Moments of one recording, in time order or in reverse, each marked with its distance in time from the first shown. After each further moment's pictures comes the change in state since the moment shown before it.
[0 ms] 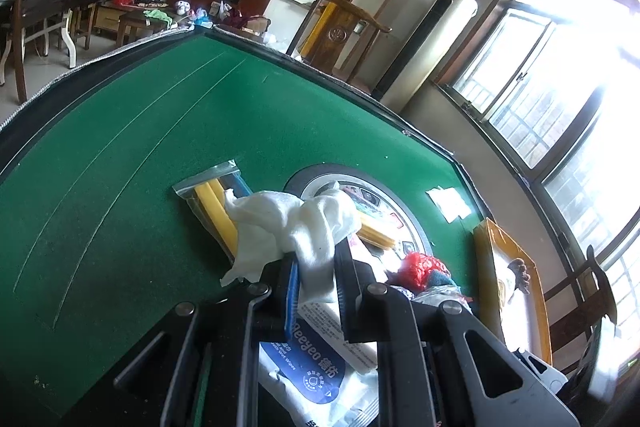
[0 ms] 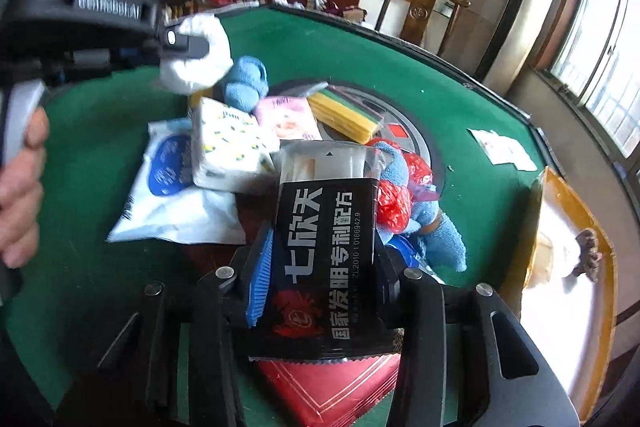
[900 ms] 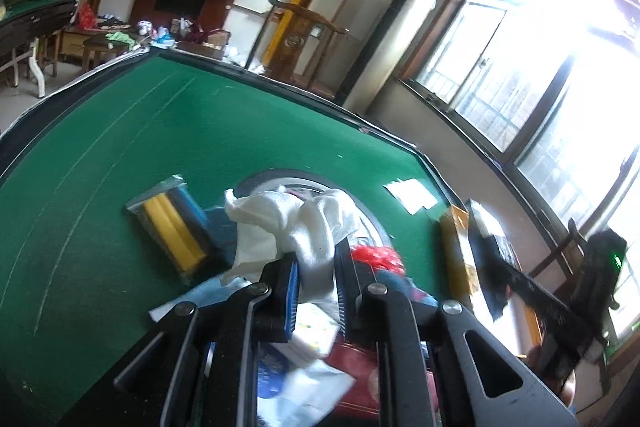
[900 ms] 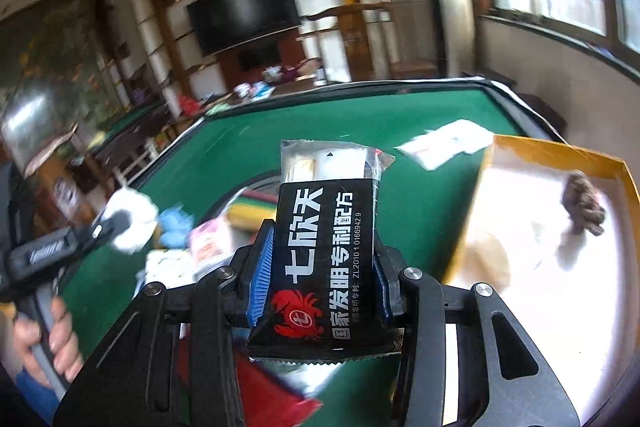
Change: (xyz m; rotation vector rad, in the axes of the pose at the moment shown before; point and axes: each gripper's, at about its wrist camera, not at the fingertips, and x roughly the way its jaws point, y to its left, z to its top) left arm -0.011 -0.026 -0.005 0.103 -0.029 -0.097; right arm -0.039 -0.151 0.002 0.481 -0.218 0.091
